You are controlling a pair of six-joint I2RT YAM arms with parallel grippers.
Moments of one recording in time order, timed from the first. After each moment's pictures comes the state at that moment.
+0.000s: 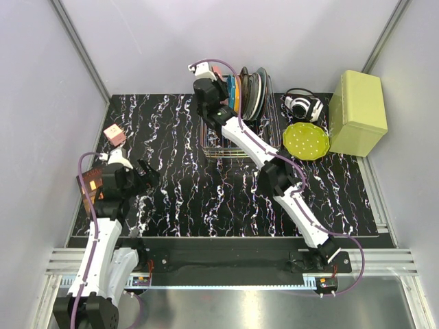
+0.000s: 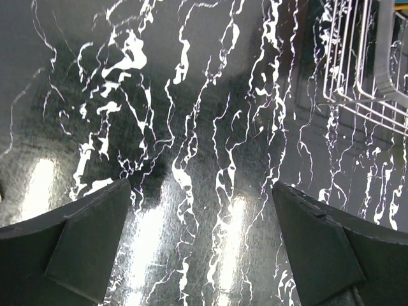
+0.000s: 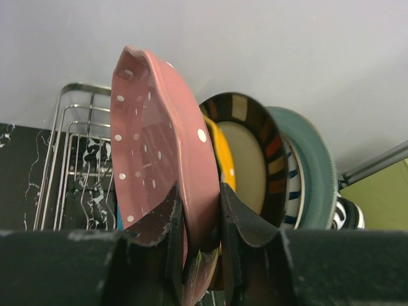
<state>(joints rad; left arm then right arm) 0.04 0.70 0.54 -0.43 0.11 -0.45 0.73 2.63 2.71 -0.16 0.93 -0.37</state>
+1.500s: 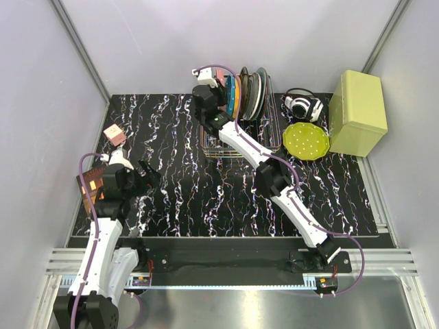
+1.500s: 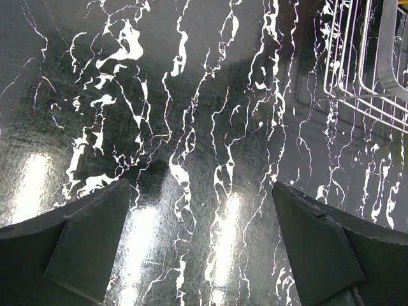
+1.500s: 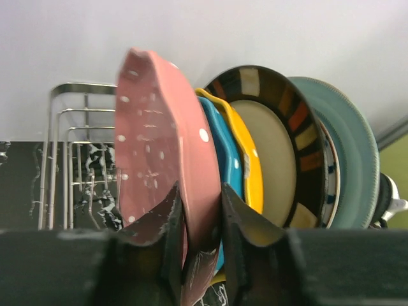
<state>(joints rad) 0.04 0.70 0.51 -0.42 0.12 -0.46 0.72 2.73 2.72 -0.05 1.02 -0.28</state>
